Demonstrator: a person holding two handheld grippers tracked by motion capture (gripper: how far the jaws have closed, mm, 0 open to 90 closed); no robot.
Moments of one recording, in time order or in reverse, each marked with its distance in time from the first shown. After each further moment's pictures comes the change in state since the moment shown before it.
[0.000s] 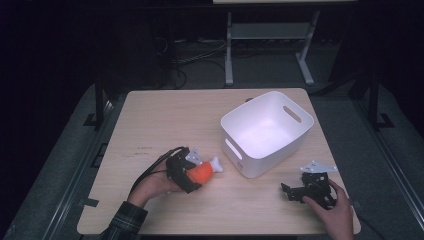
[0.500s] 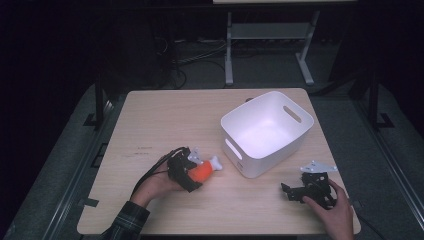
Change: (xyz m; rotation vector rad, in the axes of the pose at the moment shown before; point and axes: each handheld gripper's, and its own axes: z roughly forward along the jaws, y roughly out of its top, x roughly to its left) left arm 0.004 -0.003 0.009 0.008 0.021 -0.041; right arm 0.000 0.000 0.000 0.000 0.000 0.000
